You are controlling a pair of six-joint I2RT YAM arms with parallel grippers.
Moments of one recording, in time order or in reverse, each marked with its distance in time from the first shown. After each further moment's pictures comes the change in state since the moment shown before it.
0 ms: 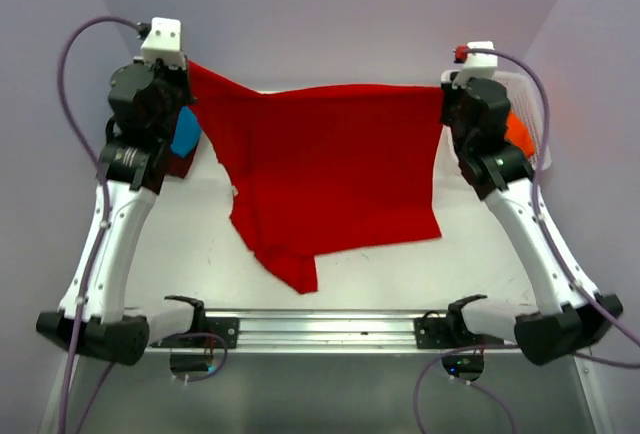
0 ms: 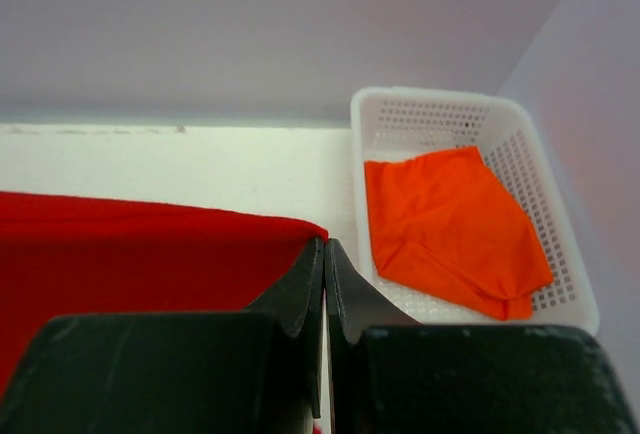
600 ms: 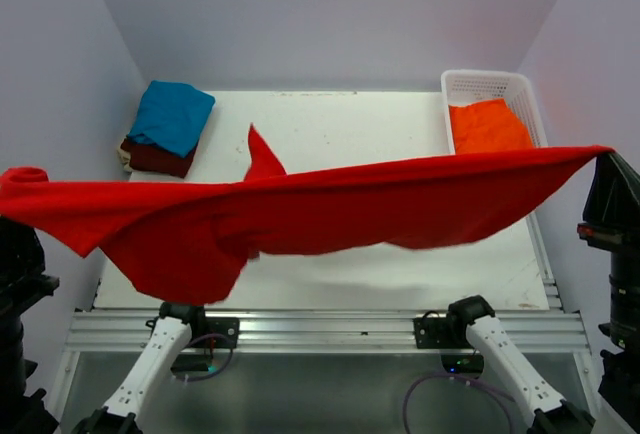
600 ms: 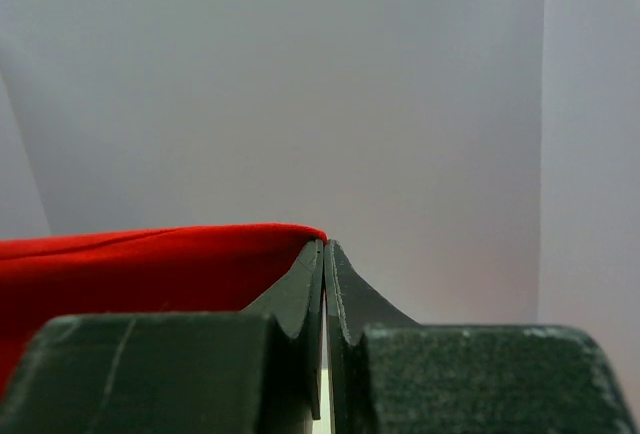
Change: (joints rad) left arm -0.022 -0.759 0.178 -0.074 0.262 -0.092; right arm -0.011 -0.750 0.180 -0.117 -0.263 0.072
